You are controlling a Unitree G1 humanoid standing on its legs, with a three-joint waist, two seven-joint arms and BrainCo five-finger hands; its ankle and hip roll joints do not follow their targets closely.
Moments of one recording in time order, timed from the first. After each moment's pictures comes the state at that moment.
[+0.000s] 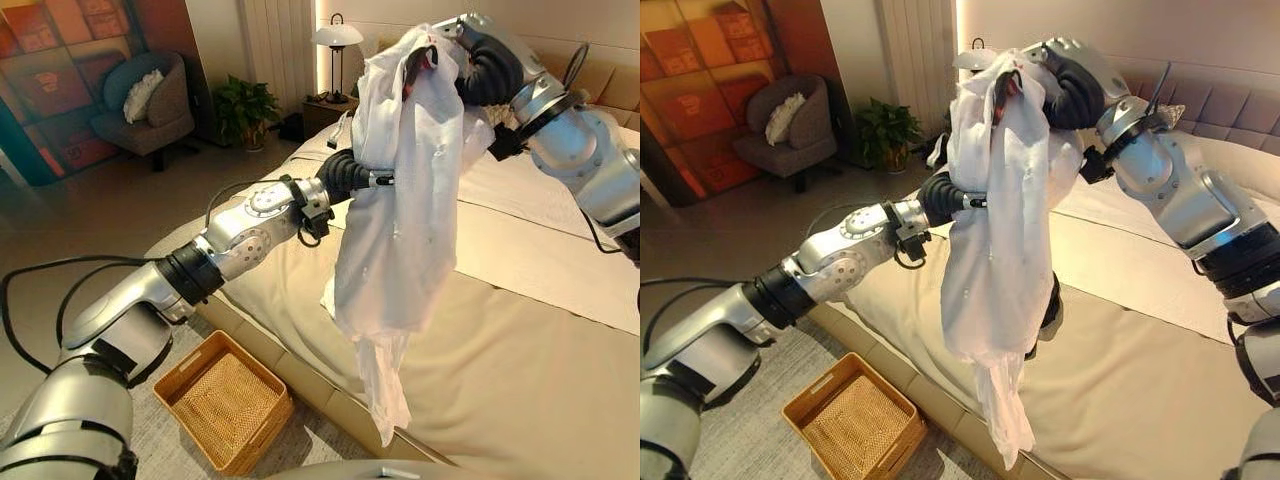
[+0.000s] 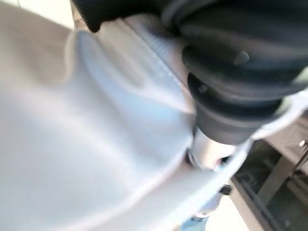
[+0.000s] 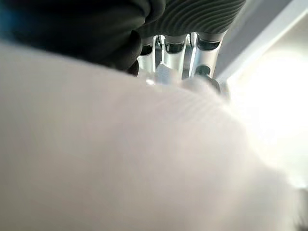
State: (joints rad) left arm -0.98 0.59 -0.82 0.18 -1.21 -0.02 -0.26; right arm -1.10 -1.04 0.66 0.18 0.01 -0.12 -0.08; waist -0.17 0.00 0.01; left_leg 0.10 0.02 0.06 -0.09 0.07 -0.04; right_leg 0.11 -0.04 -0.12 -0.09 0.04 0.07
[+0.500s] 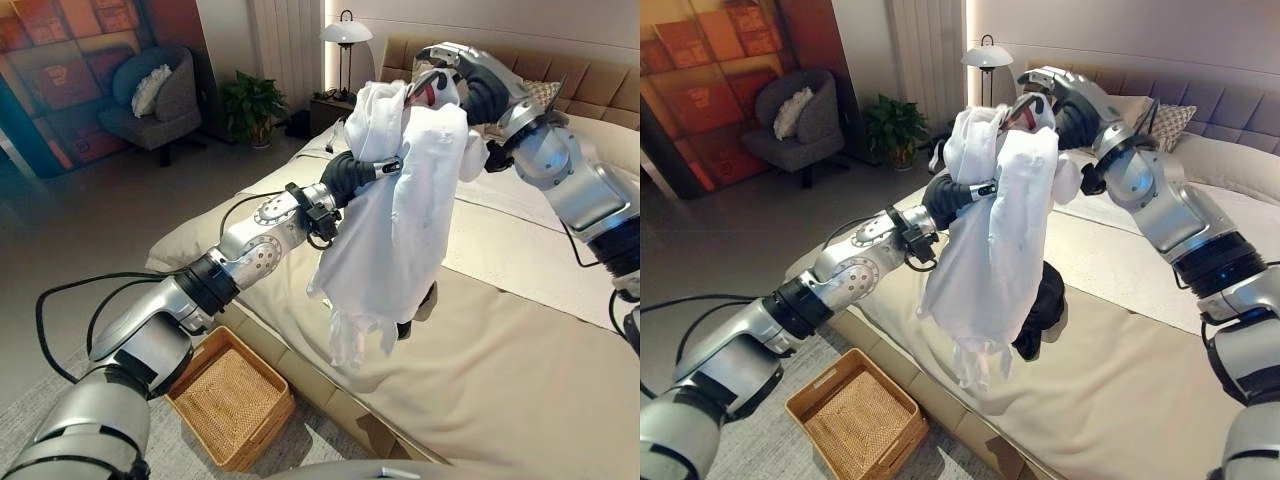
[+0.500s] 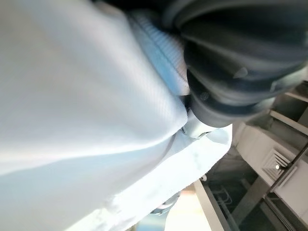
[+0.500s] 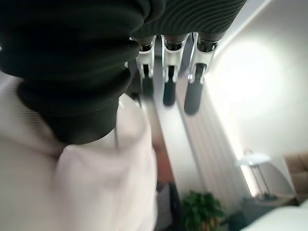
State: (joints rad) left arm -0.92 0.50 -0.73 0.23 -1.21 -0.02 -0.23; right arm -1.02 -0.95 0.63 0.30 -0.04 -0.07 -0.06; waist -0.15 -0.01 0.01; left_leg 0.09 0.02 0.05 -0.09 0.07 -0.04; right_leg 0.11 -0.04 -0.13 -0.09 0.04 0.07
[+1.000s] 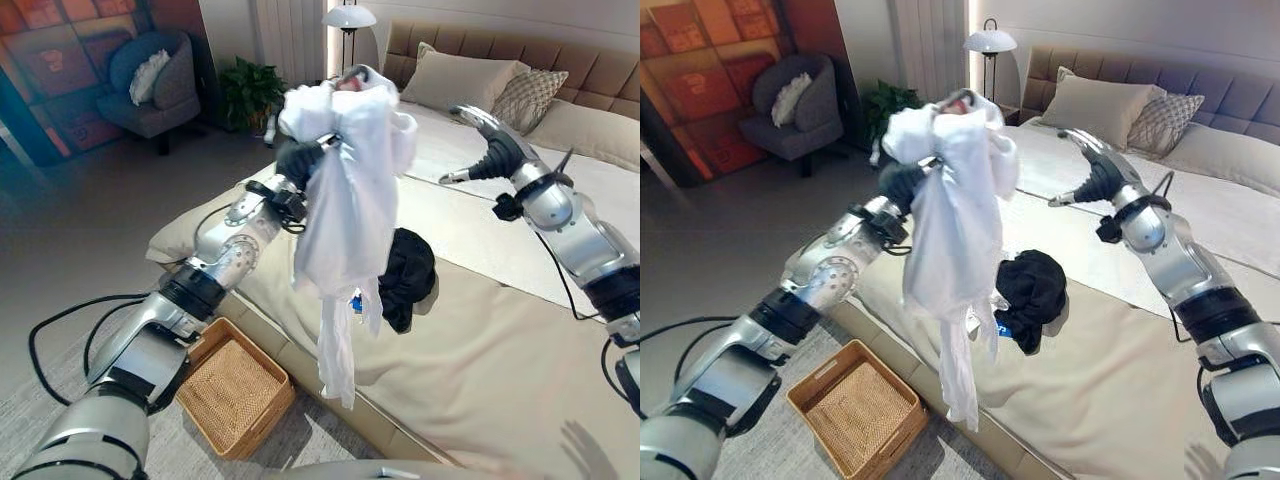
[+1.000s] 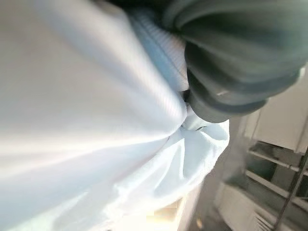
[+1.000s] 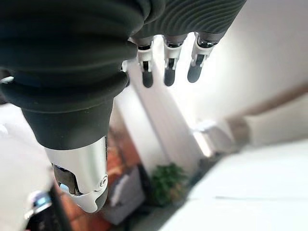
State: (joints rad) left arm -0.81 0.59 -0.51 0.29 -1.07 -0.10 -0.05; right arm -0.64 -0.93 0.37 0.33 -0.04 -0.03 -0.04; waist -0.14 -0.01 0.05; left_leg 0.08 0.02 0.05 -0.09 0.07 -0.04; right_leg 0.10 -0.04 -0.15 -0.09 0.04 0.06
